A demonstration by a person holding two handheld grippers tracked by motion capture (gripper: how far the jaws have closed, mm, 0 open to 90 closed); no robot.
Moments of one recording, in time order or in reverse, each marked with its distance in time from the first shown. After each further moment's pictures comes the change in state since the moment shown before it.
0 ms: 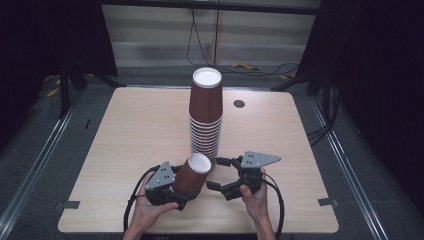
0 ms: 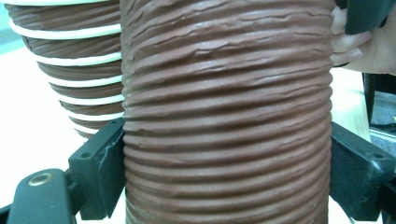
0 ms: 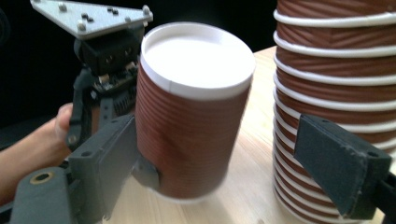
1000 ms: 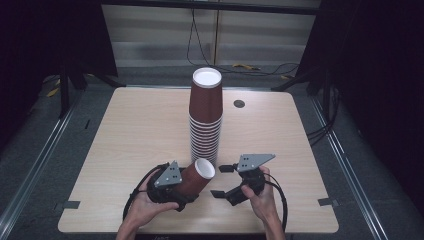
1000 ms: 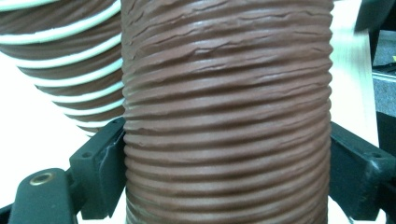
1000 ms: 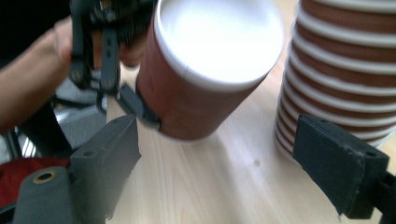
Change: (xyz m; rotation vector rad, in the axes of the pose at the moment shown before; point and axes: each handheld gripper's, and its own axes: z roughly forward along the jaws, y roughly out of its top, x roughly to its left) left arm 0.002 0.012 0.008 0.204 -0.041 0.089; right arm -0.004 -0.002 -0.003 0.245 0.040 -0.054
